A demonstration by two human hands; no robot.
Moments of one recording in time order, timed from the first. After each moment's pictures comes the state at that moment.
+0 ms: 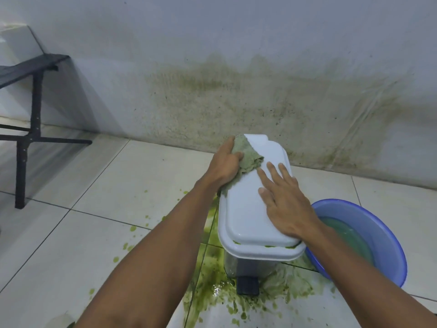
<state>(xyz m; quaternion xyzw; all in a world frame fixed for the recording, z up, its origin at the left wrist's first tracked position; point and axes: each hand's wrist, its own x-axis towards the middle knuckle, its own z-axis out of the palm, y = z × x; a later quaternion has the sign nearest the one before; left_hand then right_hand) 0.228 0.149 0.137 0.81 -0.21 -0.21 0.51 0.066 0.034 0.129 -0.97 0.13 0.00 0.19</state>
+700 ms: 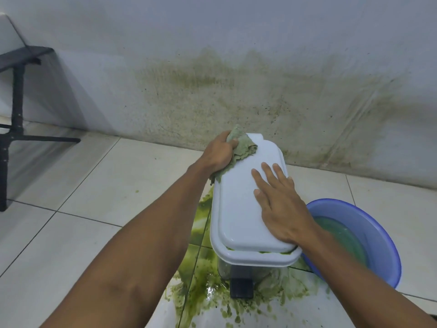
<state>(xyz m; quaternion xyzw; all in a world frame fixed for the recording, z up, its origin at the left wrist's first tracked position) 0.264 0.128 0.143 0.82 -0.24 -0.23 0.47 0.067 0.033 0.128 -0.97 0.13 0.00 0.20</state>
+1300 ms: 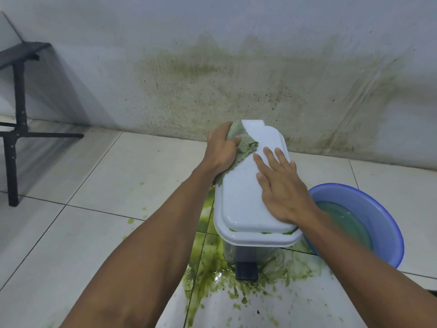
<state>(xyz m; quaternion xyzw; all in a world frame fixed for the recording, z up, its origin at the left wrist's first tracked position) 0.235 0.139 0.129 0.82 -0.22 -0.16 0.51 0.068 0.041 0.133 -0.97 0.15 -0.01 0.20</state>
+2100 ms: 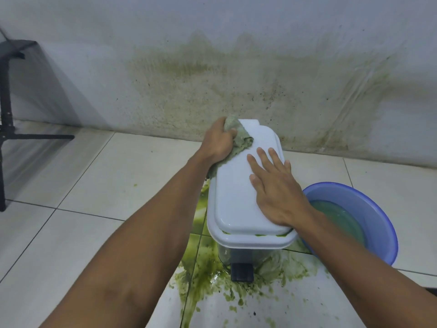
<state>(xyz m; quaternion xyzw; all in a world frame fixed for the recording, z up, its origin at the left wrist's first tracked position) 0.248 0.122 0.144 0.82 -0.23 -0.19 0.49 0.069 0.038 0.132 -0.97 0.14 0.01 0.18</state>
